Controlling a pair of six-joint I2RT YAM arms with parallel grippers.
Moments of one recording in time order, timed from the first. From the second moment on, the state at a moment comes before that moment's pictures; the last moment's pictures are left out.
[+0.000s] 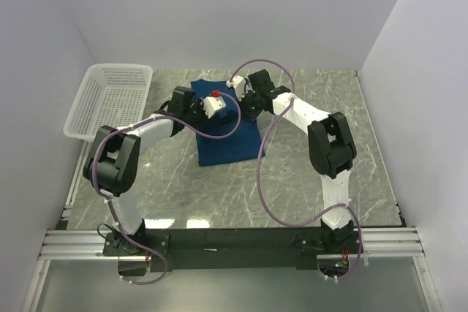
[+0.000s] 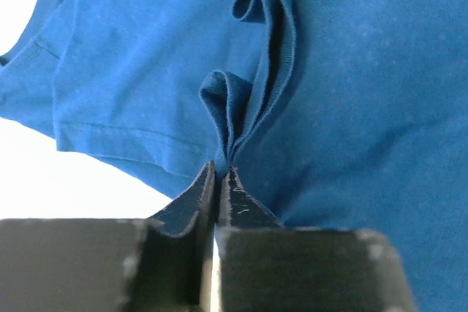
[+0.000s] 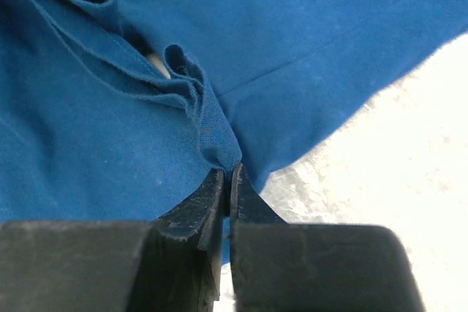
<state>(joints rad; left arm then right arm) -0.37 1.81 1.13 -0.02 0.34 0.66 0.46 2.08 1.64 -0.44 -0.27 -0.42</state>
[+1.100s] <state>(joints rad) -0.72 1.33 0.55 0.00 0.13 0.80 0.50 1.69 1.04 -0.46 -0.46 -1.19</state>
